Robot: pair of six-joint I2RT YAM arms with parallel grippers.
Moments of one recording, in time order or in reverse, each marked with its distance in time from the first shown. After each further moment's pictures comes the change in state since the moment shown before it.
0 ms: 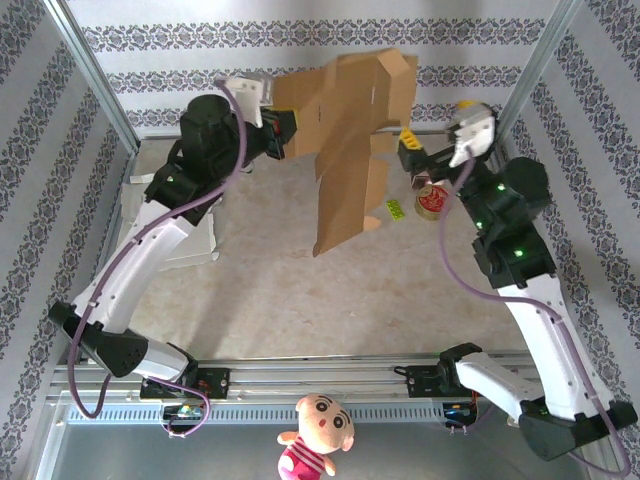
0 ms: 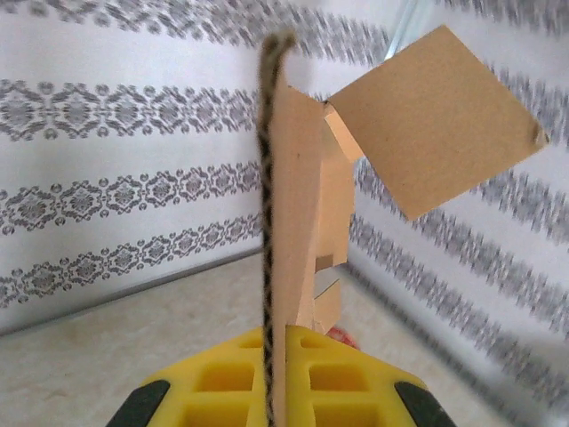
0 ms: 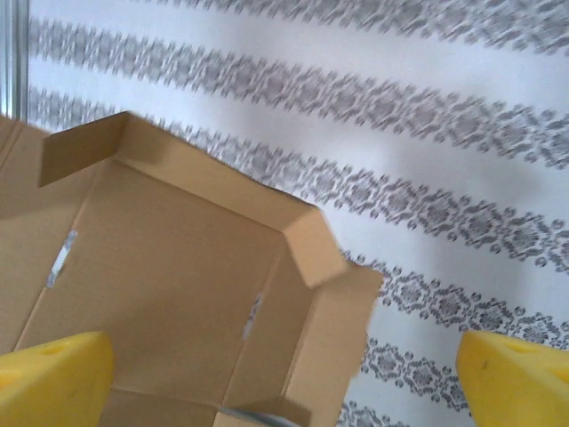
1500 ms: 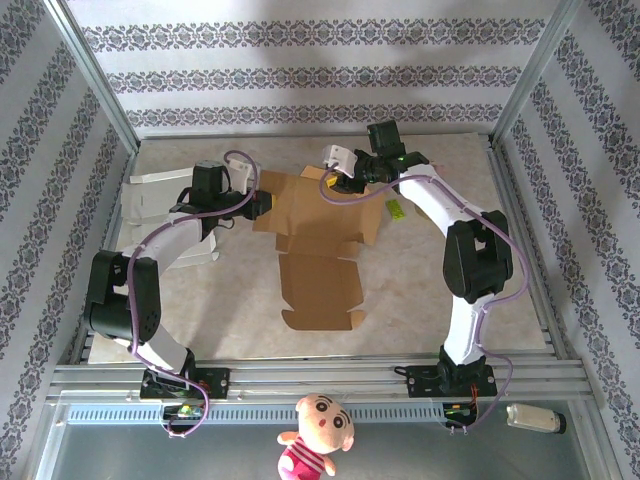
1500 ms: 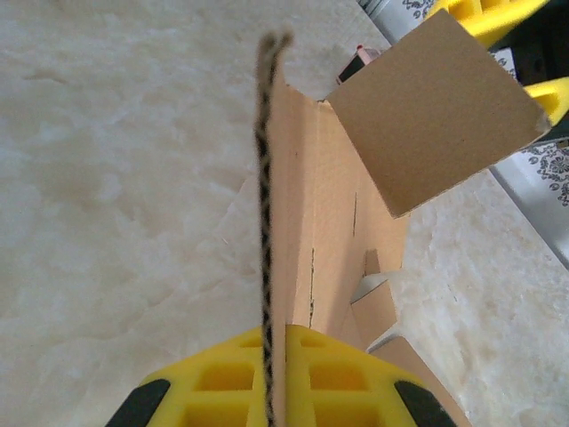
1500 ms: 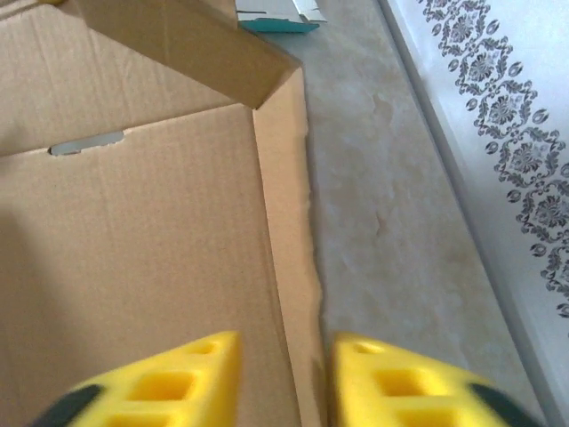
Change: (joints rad) left arm 0.336 0.160 -0.705 0.361 0.547 0.170; right arm 0.047 0.965 0.360 -0.366 -0.492 -0.786
